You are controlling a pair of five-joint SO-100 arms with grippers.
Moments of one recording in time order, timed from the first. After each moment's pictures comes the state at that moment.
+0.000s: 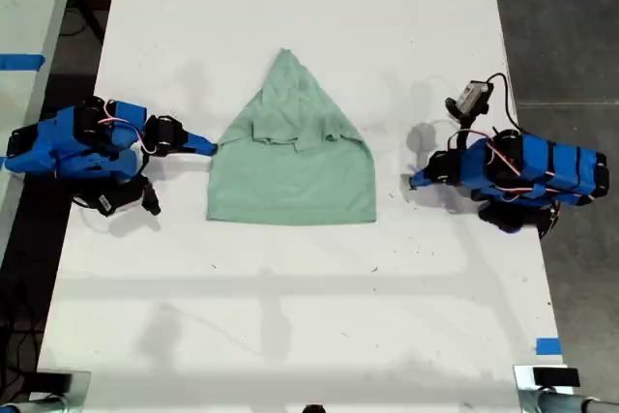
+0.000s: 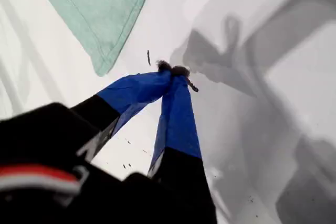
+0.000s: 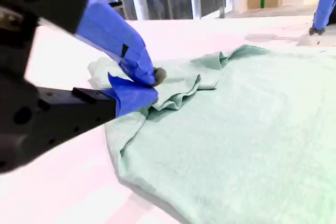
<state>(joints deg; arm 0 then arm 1) -15.5 206.1 179.8 58.1 11.2 12.7 200.2 174.9 77.7 -11.2</state>
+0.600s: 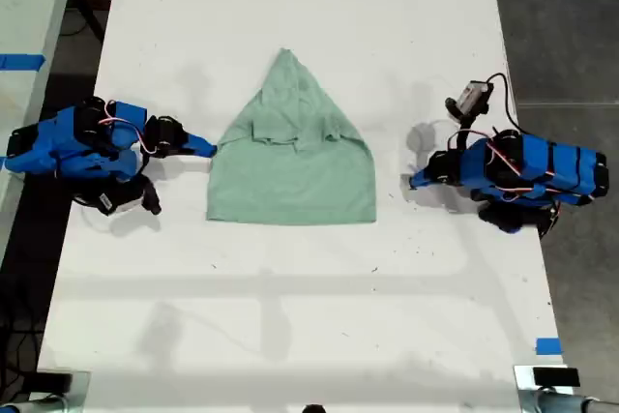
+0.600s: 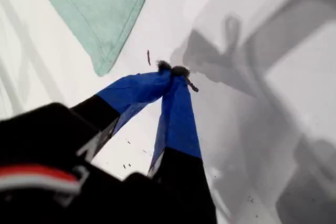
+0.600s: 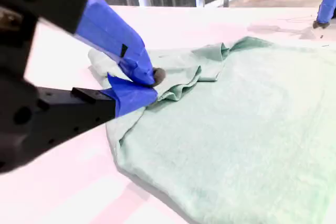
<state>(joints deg) -15.6 206.1 179.9 59.3 7.8 12.7 200.2 174.9 77.7 -11.2</state>
